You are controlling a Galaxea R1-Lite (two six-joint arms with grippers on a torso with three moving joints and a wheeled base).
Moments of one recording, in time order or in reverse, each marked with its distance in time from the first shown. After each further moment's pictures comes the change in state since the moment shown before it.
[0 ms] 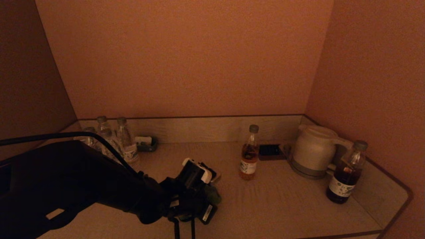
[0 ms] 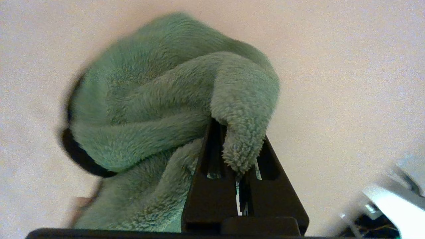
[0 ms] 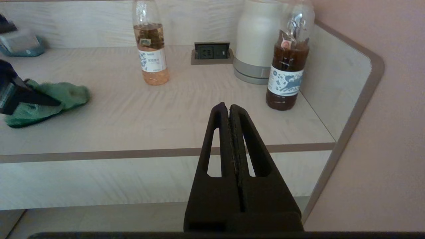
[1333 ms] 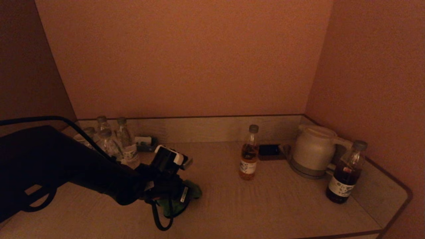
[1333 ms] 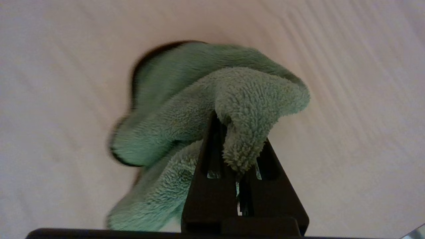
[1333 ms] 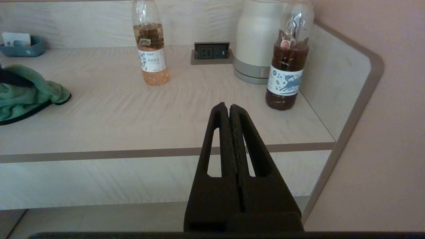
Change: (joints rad) left arm 0.189 -0.050 0.062 -0.007 -0.014 -0.045; right arm 0.000 0.000 0.000 0.000 0.000 0.000
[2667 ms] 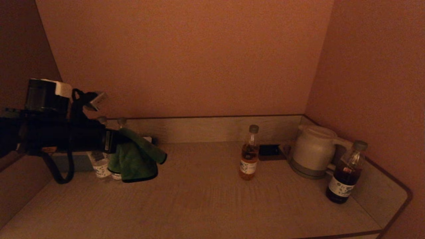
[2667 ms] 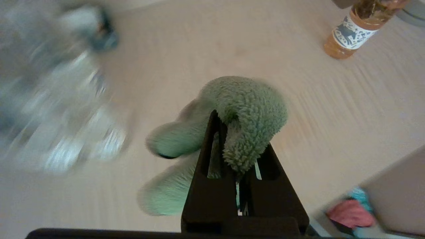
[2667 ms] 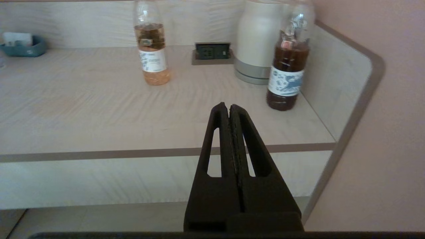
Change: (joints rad) left arm 0.388 -0.497 0.036 0.173 -0.301 0.053; right arm 0.000 0.000 0.000 0.000 0.000 0.000
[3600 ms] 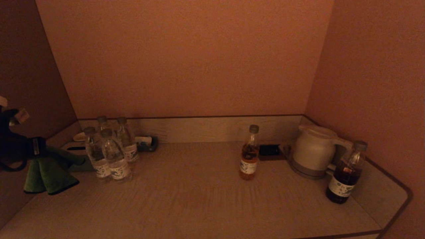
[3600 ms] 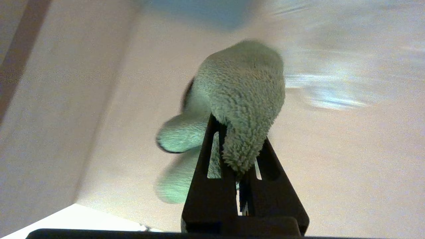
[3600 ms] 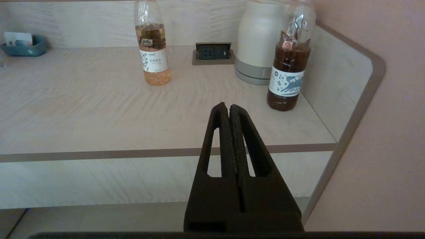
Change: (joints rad) left arm 0.495 0.019 -0.059 0.246 0.177 -0.065; right arm 0.000 0.000 0.000 0.000 0.000 0.000
